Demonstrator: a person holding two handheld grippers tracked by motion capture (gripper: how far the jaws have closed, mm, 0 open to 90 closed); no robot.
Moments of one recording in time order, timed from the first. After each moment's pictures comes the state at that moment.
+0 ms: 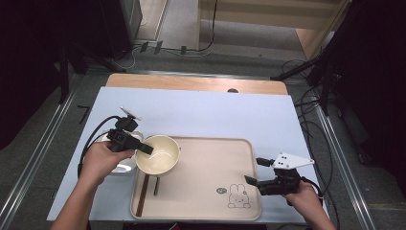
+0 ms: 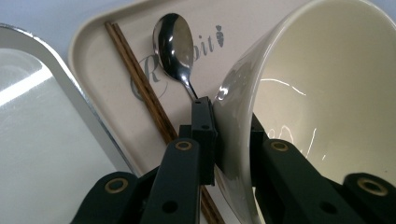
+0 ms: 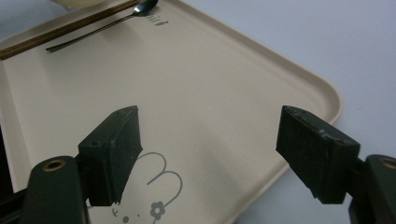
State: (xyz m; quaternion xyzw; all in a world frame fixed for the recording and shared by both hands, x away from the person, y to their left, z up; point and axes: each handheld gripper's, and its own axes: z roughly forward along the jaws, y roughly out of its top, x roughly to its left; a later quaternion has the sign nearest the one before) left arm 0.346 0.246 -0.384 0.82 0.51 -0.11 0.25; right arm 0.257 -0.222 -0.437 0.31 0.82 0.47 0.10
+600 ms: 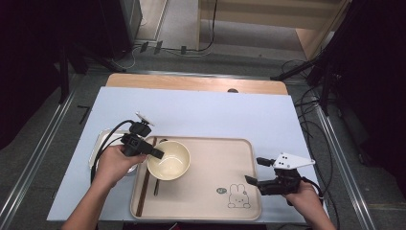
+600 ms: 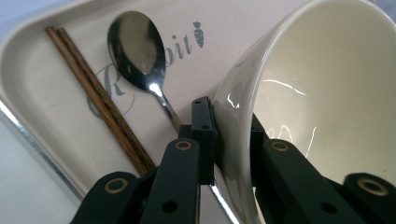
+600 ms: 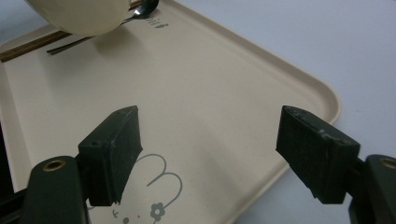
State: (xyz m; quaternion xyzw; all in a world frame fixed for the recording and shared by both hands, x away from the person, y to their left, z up) left arm 0.343 0.214 -0.399 0.83 0.49 -0.11 0.24; right arm 0.257 -0.222 -0.436 0.32 0.82 0.47 0.10
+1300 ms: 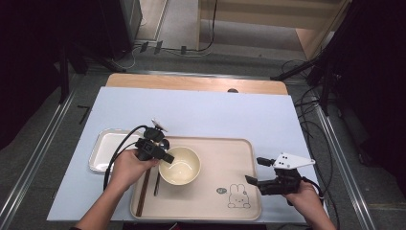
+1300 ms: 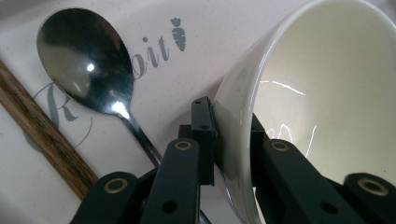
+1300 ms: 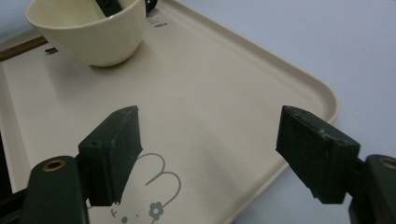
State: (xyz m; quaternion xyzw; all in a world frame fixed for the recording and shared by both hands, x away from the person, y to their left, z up) left arm 0.343 0.183 -0.425 0.84 0.48 -0.10 0.22; right arm 0.257 -0.223 -0.436 0.32 0.82 0.47 0.10
